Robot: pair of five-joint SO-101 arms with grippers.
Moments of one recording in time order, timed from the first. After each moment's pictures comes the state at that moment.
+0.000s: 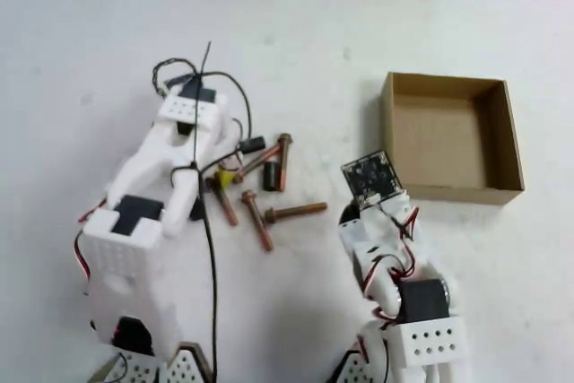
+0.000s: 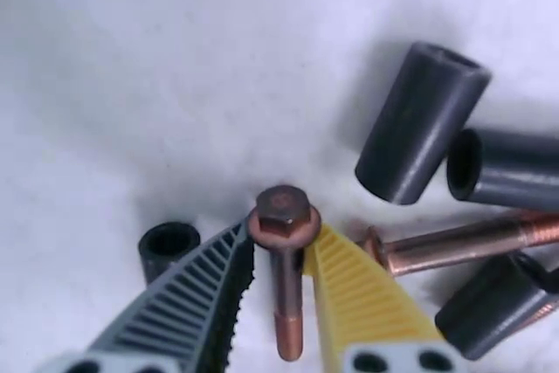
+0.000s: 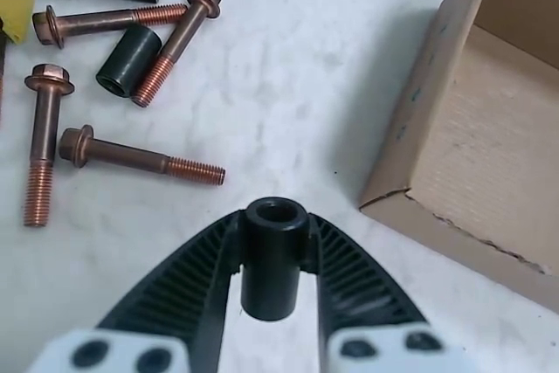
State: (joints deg) left arm 5.4 30.0 -0.1 76.2 40.7; right arm -11.1 -81.0 75.9 58.8 18.6
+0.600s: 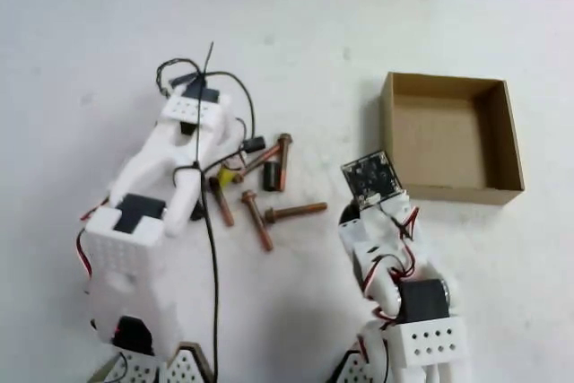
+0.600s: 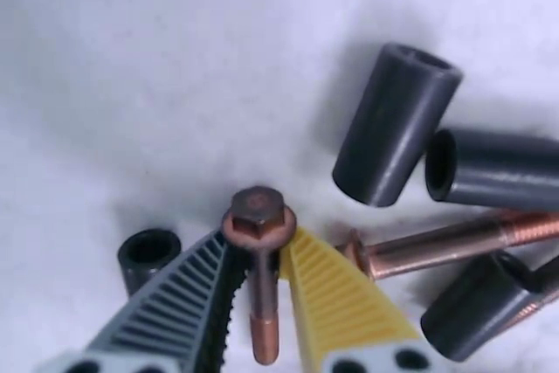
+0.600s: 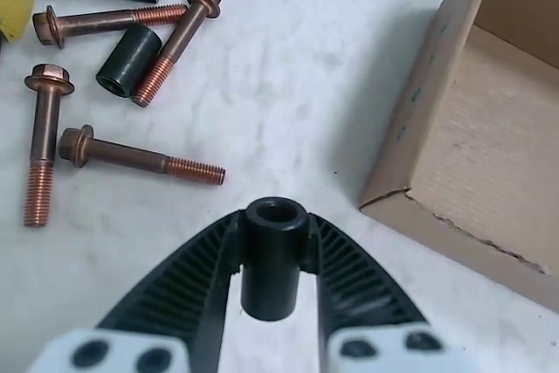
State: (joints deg) left arm 5.6 30.5 -0.5 75.4 40.7; right arm -11.1 -81.0 75.9 58.8 18.6
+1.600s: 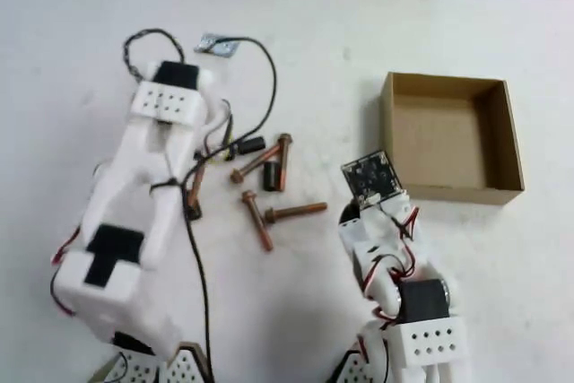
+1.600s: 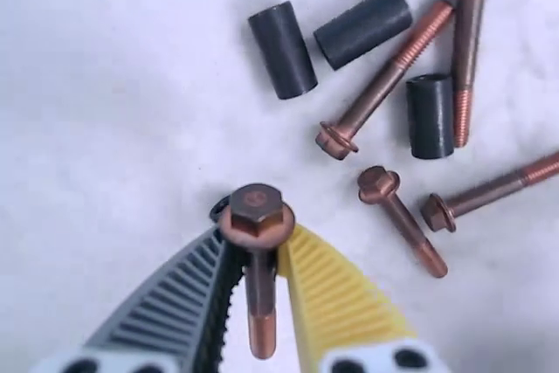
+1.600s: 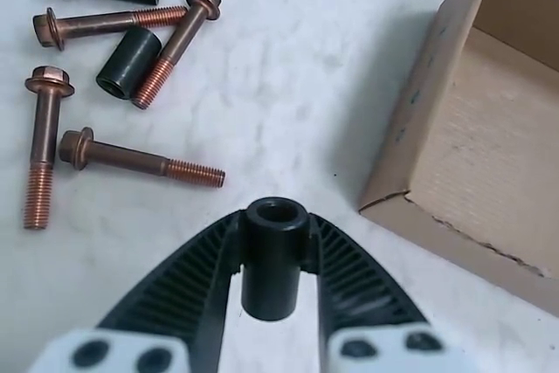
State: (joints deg) left arm 5.4 10.2 -3.9 88.7 0.7; right arm -11.1 -81.0 75.9 57.9 18.6
